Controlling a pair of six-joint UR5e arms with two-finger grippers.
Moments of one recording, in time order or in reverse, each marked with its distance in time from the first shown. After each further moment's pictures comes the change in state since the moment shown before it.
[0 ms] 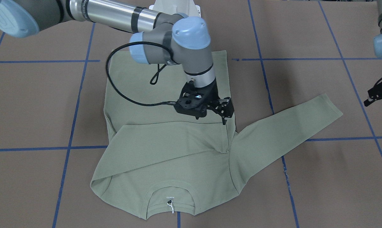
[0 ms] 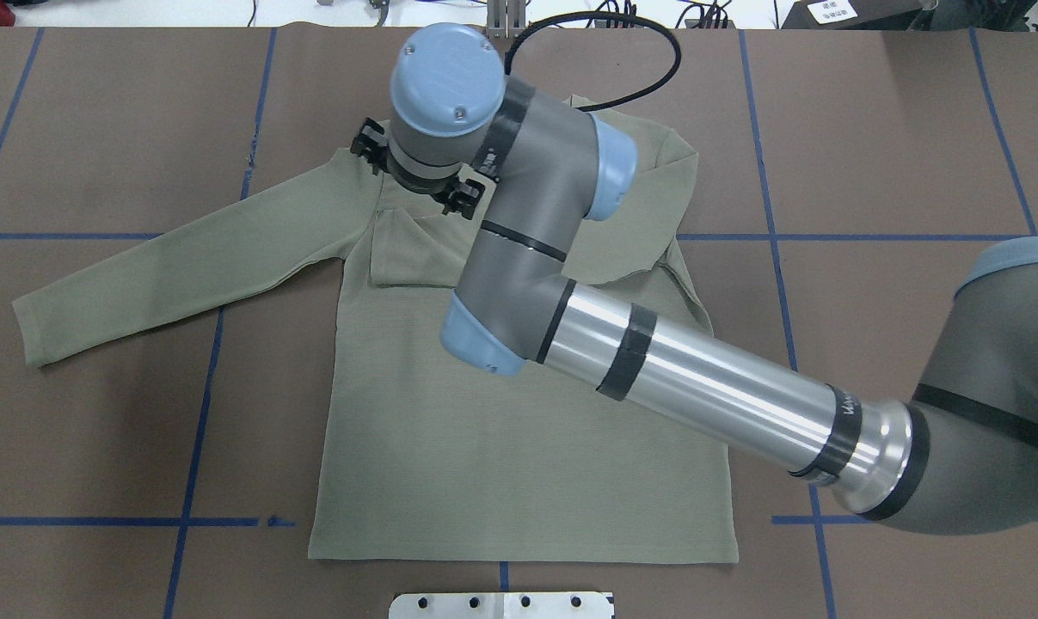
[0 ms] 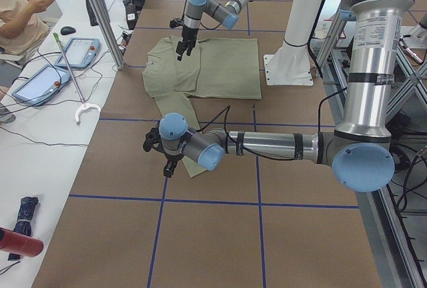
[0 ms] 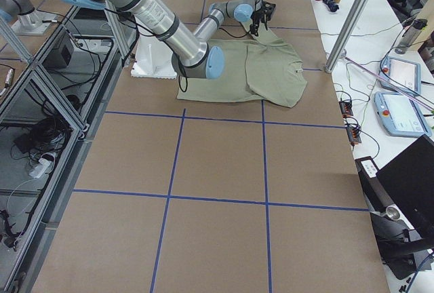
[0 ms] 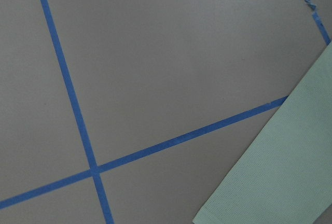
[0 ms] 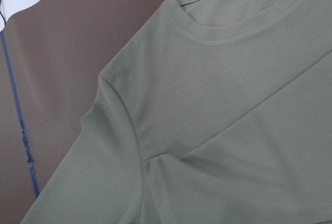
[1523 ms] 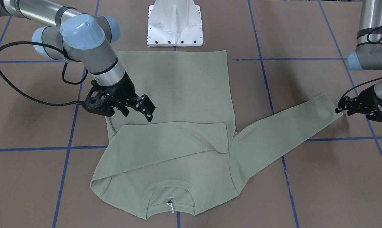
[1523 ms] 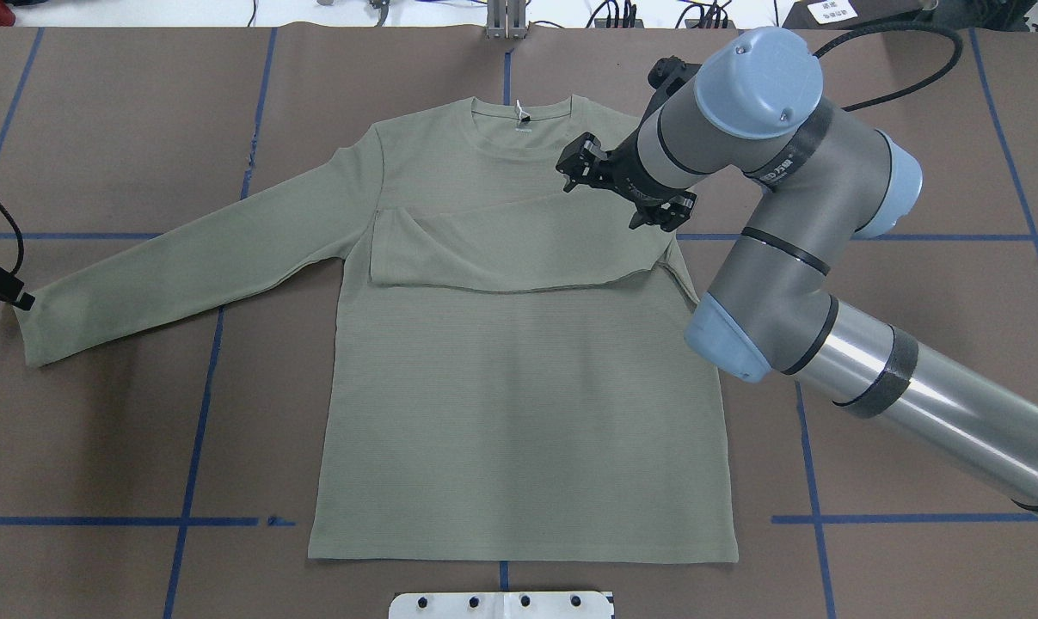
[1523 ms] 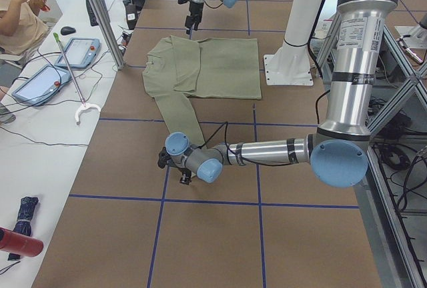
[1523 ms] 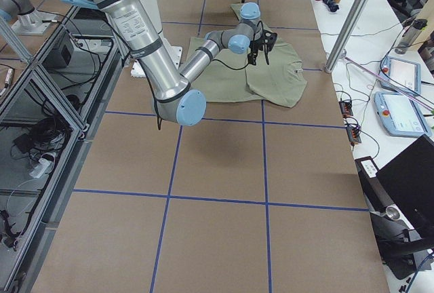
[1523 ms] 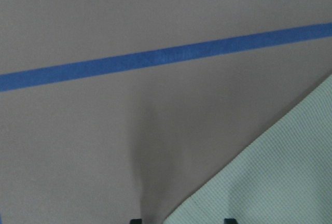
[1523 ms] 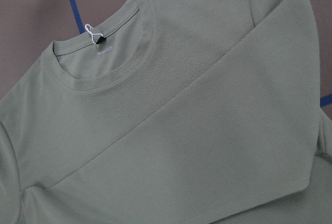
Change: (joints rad) left arm 0.167 -0.029 0.183 -0.084 0.004 -0.115; right arm 0.108 -0.383 0.356 -0.006 0.123 -0.108
